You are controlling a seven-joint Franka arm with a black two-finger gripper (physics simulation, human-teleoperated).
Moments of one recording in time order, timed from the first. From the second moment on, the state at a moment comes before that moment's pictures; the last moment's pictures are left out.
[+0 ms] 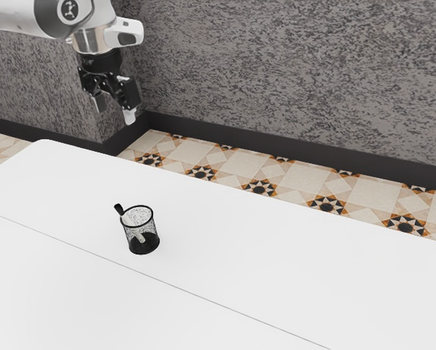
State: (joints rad) arm -0.05 0.02 0.06 -1.55 0.05 1.61 0.16
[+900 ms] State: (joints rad) arm -0.04 0.25 0.25 -1.87 -0.17 1.97 0.18
